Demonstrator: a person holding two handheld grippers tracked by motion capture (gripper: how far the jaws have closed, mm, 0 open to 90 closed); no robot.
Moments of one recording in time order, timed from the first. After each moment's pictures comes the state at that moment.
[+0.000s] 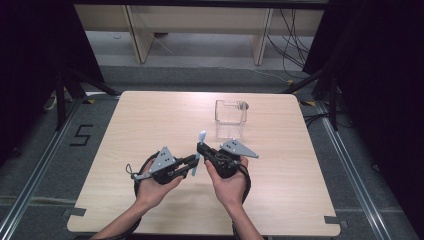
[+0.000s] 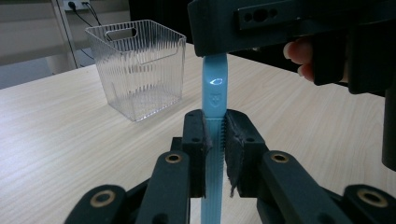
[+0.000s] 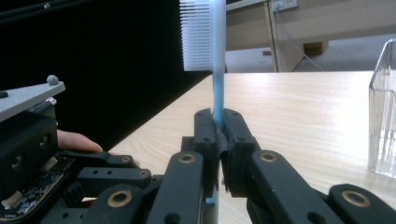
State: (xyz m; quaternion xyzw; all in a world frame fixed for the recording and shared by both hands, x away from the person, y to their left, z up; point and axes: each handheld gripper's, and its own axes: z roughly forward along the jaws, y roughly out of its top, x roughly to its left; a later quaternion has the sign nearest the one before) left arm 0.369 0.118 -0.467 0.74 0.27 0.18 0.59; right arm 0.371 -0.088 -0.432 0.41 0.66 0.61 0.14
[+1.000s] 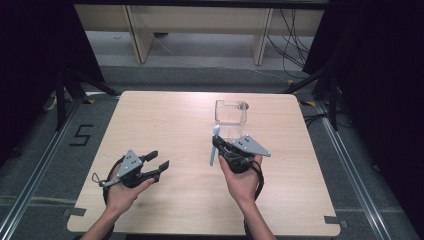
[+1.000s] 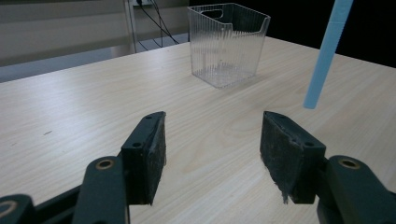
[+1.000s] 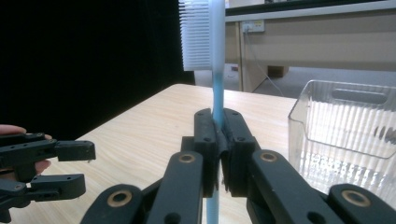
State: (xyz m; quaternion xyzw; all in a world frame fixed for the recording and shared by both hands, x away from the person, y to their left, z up) left arm 0.363 0.205 -0.490 0.71 0.35 0.25 0.56; right arm 0.377 -0.119 -0.422 0.40 0.67 0.59 0.23
